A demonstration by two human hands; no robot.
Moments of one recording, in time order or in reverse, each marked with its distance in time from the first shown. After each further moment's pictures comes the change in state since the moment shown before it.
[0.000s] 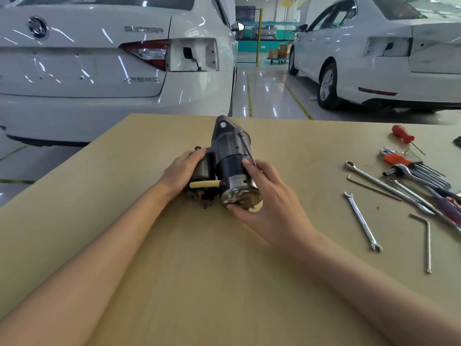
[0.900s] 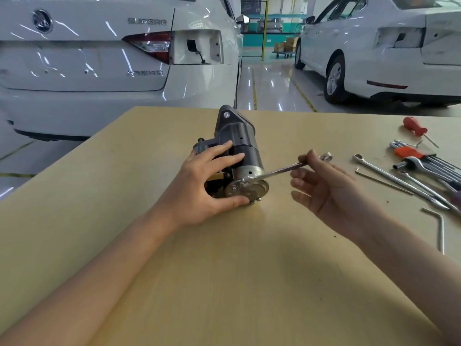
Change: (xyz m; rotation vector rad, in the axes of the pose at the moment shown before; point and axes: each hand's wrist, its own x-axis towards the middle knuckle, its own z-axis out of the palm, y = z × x) left_hand -0.076 0.013 0.018 0.379 -0.002 0.630; right_hand -0.006 0.036 -0.055 1.519 -0.077 0.688
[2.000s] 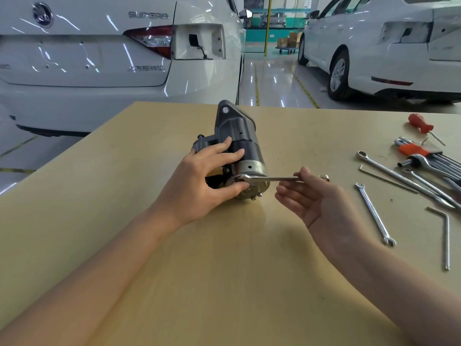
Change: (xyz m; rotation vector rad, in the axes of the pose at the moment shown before) left_hand 0.000 0.000 0.006 -0.003 0.074 -0.022; right_hand -0.015 0.025 0.025 0.094 0.314 -0.056
